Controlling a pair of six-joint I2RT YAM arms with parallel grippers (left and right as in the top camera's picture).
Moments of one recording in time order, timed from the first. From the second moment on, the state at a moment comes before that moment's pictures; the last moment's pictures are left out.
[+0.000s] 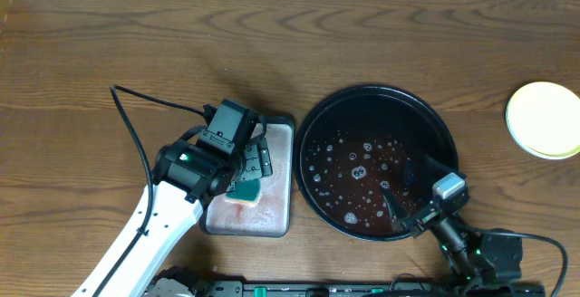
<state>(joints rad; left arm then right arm) -0.48 1.21 1.04 -1.02 -0.08 -0.62 0.12 0.02 0.12 -0.19 -0.47 -0.01</state>
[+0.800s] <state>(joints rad) -0.48 1.21 1.04 -1.02 -0.08 -0.62 0.12 0.01 0.01 -0.04 -0.40 -0.02</state>
